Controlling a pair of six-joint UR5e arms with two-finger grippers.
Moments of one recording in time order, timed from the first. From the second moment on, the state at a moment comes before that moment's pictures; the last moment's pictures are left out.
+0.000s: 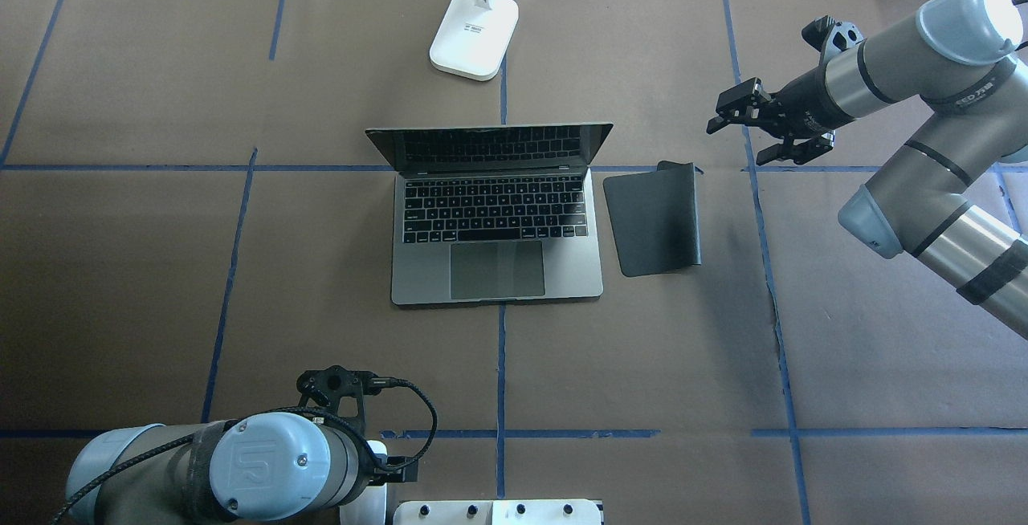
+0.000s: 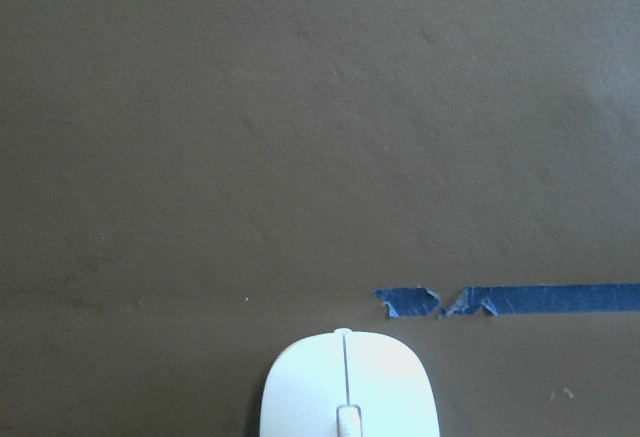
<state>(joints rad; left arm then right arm) -0.11 -1.88 -2.01 -1.62 -1.68 -1.48 0.96 -1.22 1.47 -0.81 2.31 1.45</state>
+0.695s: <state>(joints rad) -0.11 -1.88 -2.00 -1.62 -1.68 -1.48 0.96 -1.22 1.47 -0.81 2.31 1.45</state>
